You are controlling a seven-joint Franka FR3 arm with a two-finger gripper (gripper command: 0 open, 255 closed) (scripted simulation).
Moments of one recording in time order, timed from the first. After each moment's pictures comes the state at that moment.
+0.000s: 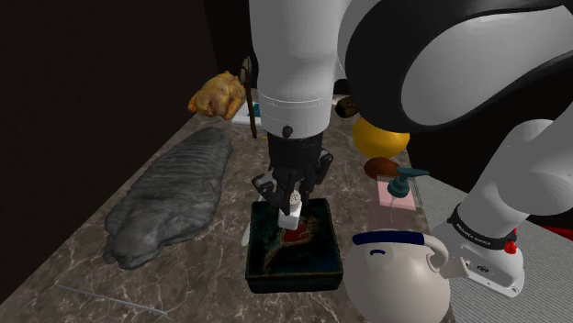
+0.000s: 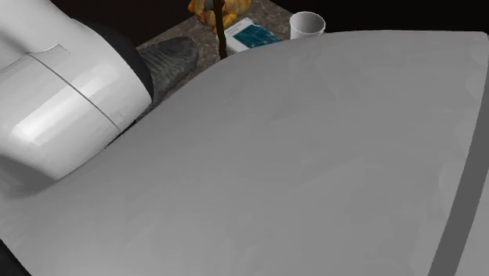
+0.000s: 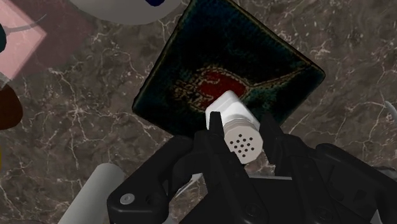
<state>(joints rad) 0.06 -0.30 0.79 -2.15 0.23 1.94 0.99</state>
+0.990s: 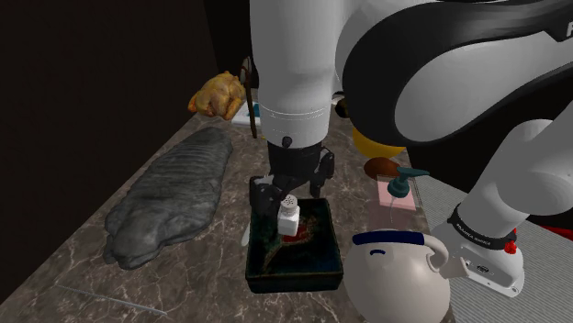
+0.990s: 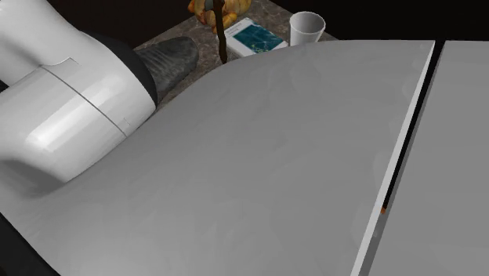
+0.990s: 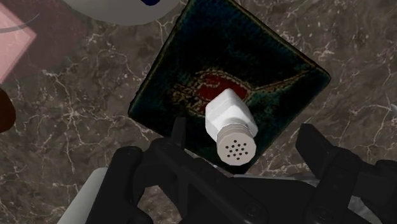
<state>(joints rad) 0.06 -0.28 0.81 -2.18 0.22 1.97 1.00</state>
